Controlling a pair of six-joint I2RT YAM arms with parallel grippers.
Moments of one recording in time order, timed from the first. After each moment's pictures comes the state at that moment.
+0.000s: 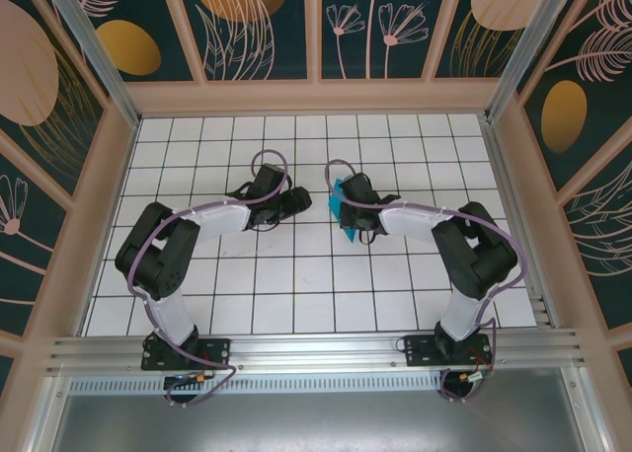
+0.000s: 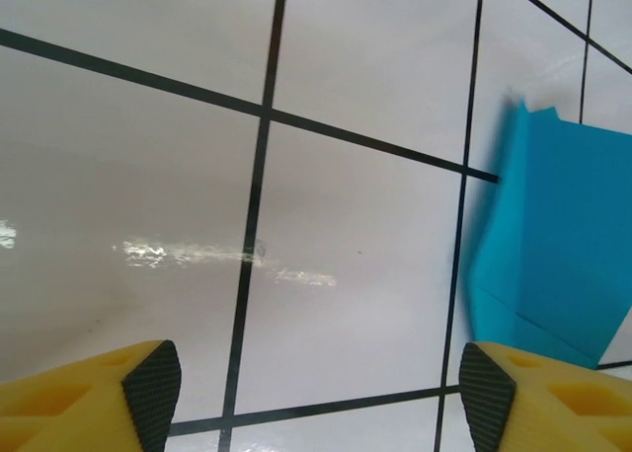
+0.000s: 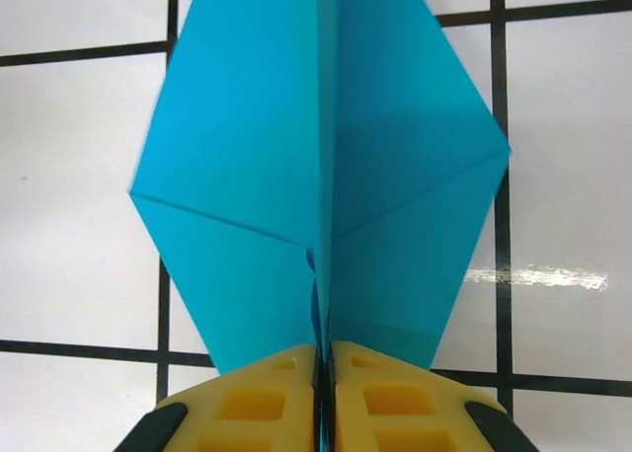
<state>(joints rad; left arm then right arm) -0.54 1.80 1.01 -0.07 0.10 -0.87 0.64 1.76 0.98 -0.24 0.15 0.57</state>
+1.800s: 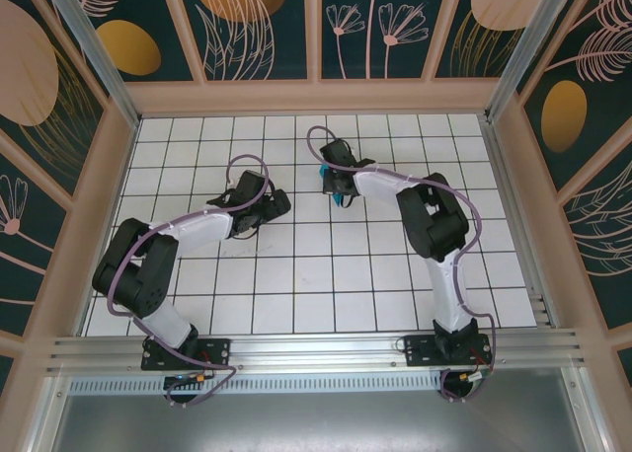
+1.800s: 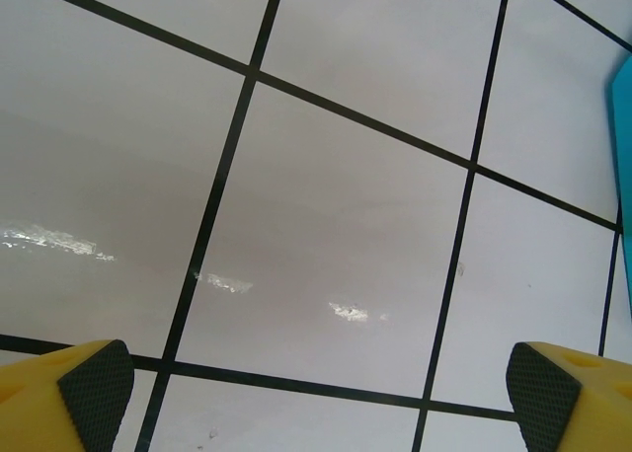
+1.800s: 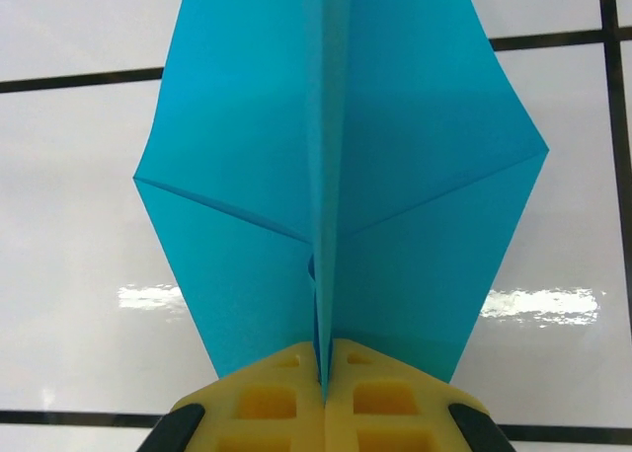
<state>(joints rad) -0.49 1.65 0.89 -0.17 -0.09 -0.86 0.58 2.16 1.52 -0.38 0.19 0.52</state>
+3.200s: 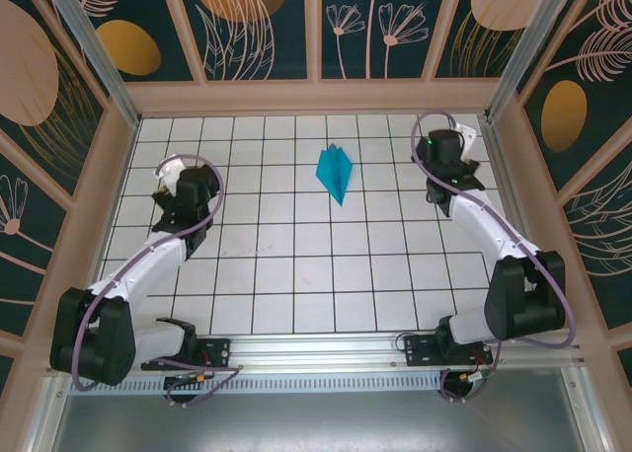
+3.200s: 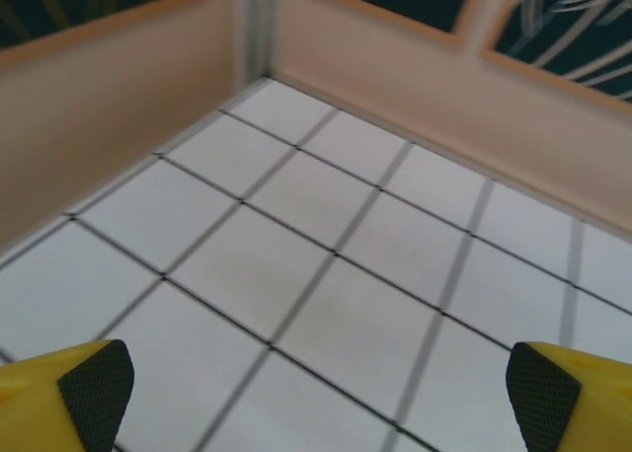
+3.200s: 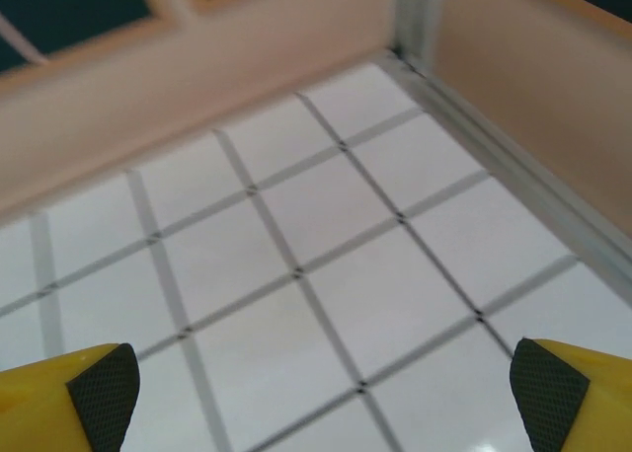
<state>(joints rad) -0.24 1.23 0.64 0.11 -0.67 -0.50 0.16 1.41 0.97 -0.15 0.49 0.42</state>
